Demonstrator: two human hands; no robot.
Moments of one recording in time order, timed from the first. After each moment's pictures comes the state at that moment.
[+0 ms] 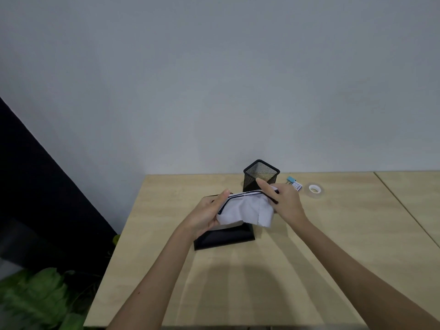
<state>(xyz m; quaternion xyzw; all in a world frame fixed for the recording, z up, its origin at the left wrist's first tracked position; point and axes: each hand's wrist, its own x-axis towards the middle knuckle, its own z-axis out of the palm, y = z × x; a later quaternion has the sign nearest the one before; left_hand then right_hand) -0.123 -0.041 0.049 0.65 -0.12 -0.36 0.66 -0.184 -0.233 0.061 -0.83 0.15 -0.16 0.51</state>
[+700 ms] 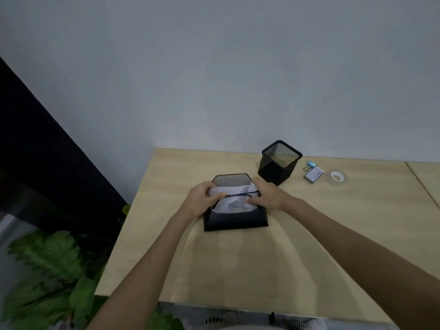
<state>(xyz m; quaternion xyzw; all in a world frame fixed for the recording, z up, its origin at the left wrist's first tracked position) -0.082 -0.006 -0.019 0.88 -0.15 -0.17 0.41 -0.128 -0.221 -0.005 -0.94 0.02 0.17 0.30</state>
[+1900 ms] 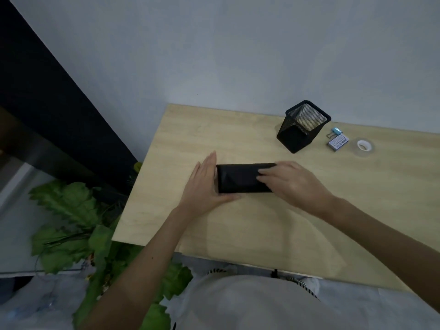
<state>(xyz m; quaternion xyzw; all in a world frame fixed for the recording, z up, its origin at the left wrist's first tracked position) -0.143 0.037 -0.055 0.93 -0.23 -0.06 0.28 -0.205 -0.204 0.014 -0.94 -0.30 -0.15 0.06</state>
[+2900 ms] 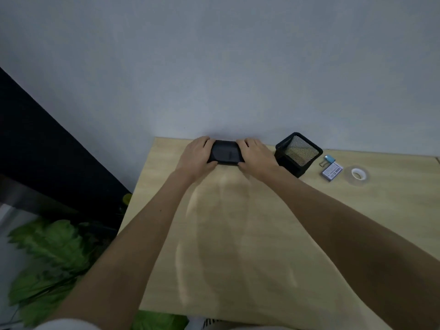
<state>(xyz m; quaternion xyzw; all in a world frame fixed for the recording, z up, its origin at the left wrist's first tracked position) 0.010 -0.012 -0.003 0.94 -0.30 -0.01 0.15 -0.032 -0.189 -0.003 -1.00 -0.04 0.03 0.04</state>
